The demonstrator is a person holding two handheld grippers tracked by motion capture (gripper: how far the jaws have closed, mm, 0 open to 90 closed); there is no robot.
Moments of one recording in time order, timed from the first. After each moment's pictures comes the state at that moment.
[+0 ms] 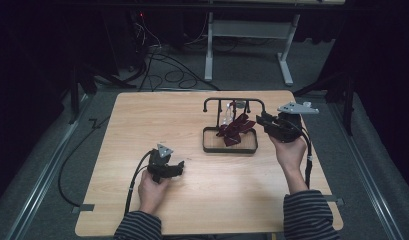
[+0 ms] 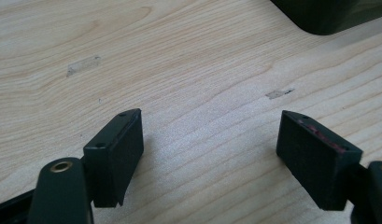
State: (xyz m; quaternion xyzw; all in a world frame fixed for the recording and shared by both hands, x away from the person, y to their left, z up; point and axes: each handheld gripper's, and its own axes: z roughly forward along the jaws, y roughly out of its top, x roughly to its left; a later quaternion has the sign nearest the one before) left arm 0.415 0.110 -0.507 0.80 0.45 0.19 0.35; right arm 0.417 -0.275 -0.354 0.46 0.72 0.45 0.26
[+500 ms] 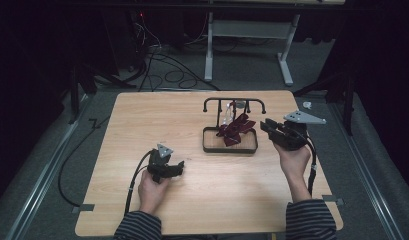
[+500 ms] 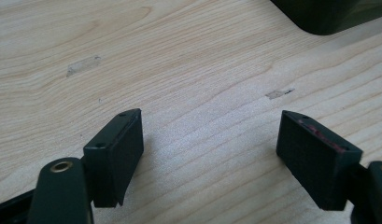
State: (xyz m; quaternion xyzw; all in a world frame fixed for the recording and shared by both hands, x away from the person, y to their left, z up) left arm 0.415 0.110 -0.507 0.80 0.45 0.19 0.35; right arm 0.396 -0.285 -0.365 0.46 0.71 0.47 0.26
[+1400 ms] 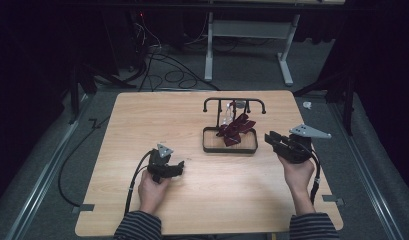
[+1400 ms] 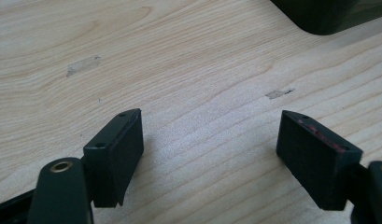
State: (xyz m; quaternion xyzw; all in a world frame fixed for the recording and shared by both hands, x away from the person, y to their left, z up) left arm 0.415 0.110 -0.507 0.79 0.45 0.19 0.35; right arm 0.373 -0.300 -0.394 0.48 0.70 0.47 0.24
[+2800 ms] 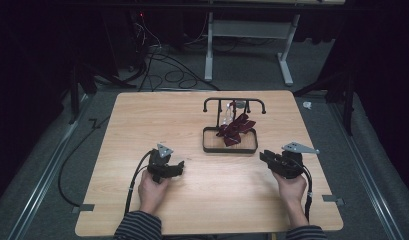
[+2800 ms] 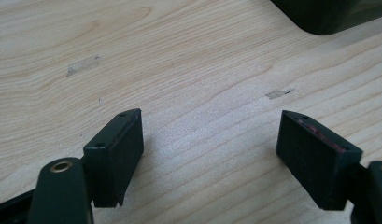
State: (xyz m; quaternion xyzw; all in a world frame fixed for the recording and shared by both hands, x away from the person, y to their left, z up) left arm 0.415 0.110 -0.507 0.79 0.45 0.19 0.35; right arm 0.362 -0.298 -0.457 0.51 0.71 0.45 0.18
